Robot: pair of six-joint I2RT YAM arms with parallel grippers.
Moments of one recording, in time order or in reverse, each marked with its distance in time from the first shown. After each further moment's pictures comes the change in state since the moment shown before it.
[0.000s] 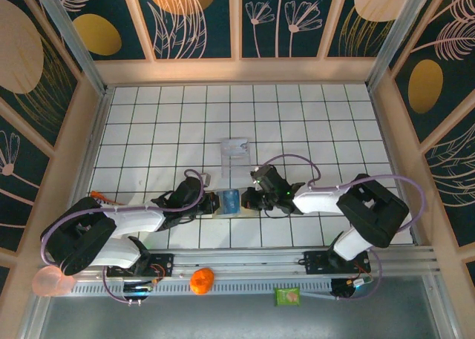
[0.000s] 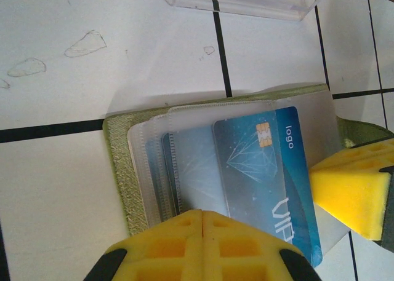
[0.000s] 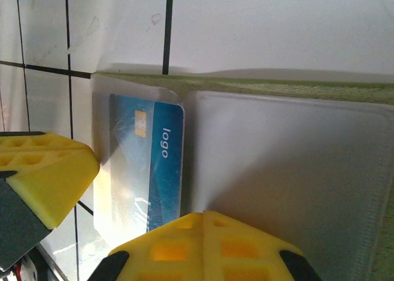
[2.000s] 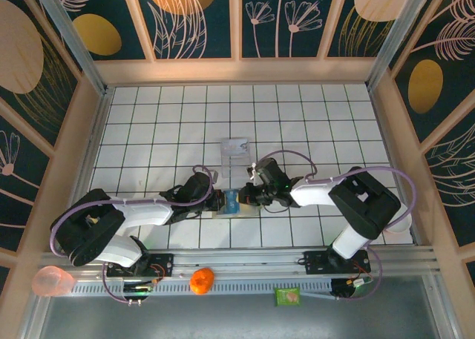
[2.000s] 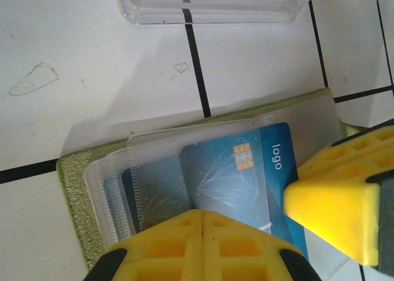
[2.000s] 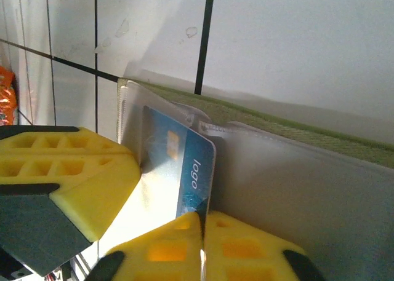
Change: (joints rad) left arm -0.026 0.092 0.105 -0.056 -0.023 0.053; right arm -0.072 0.085 0.042 0.052 -0.166 -0.060
